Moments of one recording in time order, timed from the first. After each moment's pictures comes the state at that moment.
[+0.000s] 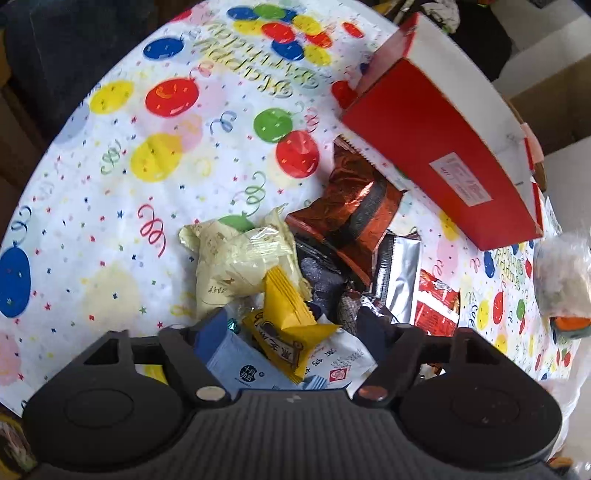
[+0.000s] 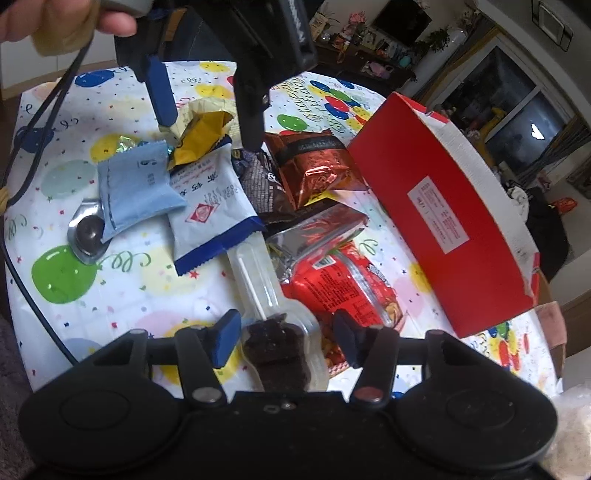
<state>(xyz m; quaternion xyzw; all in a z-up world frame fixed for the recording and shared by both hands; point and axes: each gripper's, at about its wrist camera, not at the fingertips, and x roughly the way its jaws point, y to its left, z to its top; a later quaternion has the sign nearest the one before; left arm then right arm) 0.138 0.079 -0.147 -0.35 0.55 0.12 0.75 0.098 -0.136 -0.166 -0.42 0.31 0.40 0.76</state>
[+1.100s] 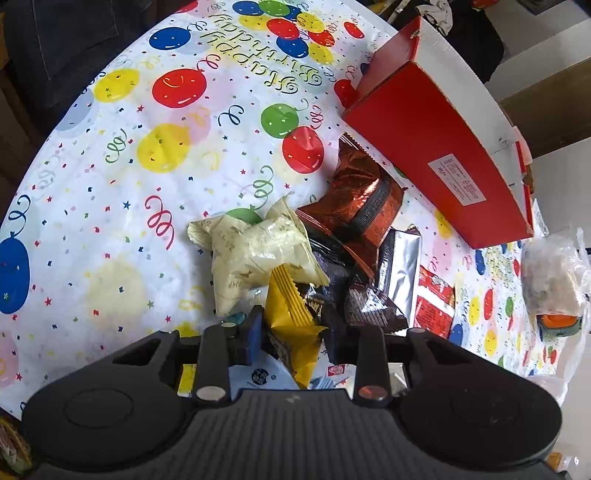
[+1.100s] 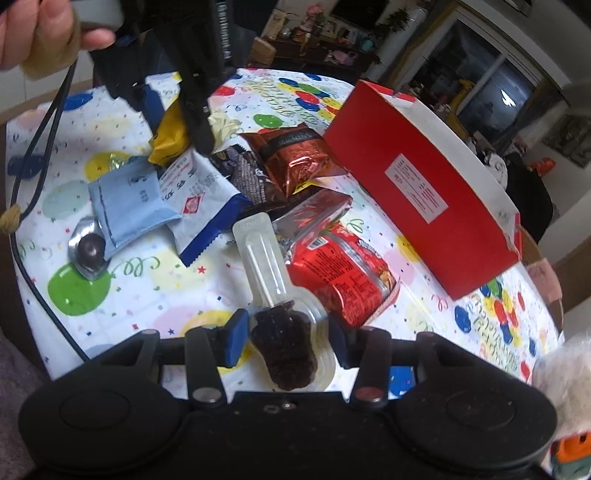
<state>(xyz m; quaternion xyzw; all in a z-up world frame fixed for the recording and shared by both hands) 0.122 0.090 -0.147 -0.36 0.53 0.09 0.76 0.082 -0.148 -0.156 -0.37 0.33 0.36 0.79</state>
